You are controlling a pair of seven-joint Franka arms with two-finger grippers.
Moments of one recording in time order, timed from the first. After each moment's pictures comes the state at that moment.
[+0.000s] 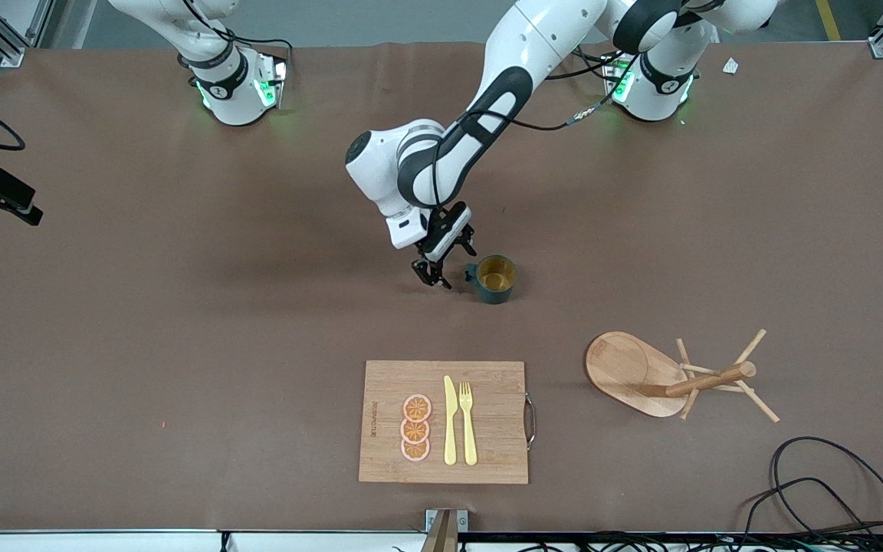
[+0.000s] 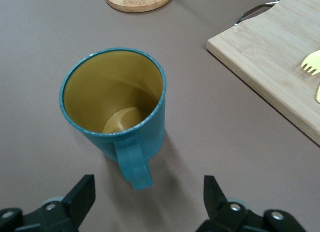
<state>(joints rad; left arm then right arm) -0.95 0.92 -0.08 -1.27 0.69 1.82 -2.24 -0.07 0.00 0.02 -1.53 -0.01 1.60 0.02</state>
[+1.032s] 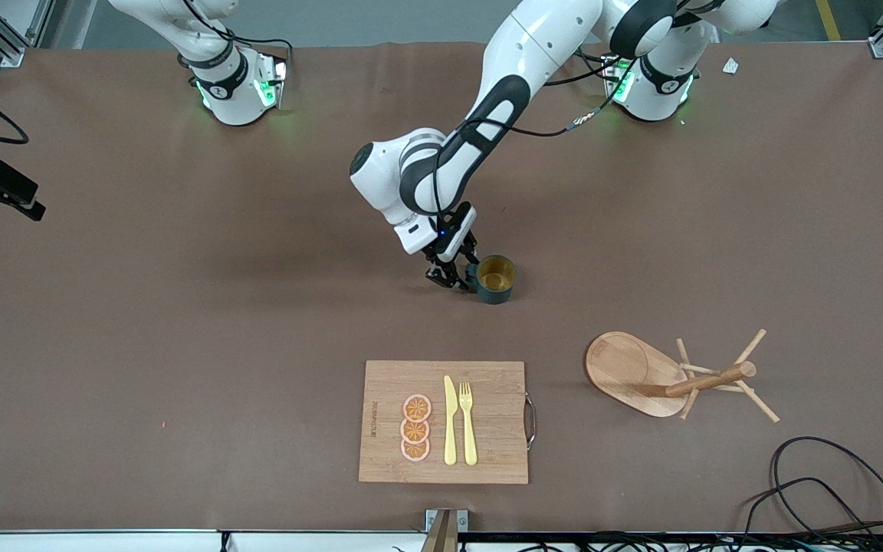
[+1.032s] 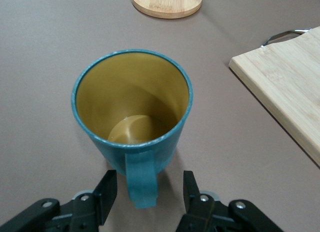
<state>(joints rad) -0.96 0.95 -0.05 -1.26 0.69 1.80 -2.40 -0.07 -0.02 0.02 -1.54 -0.01 1.60 0.02</state>
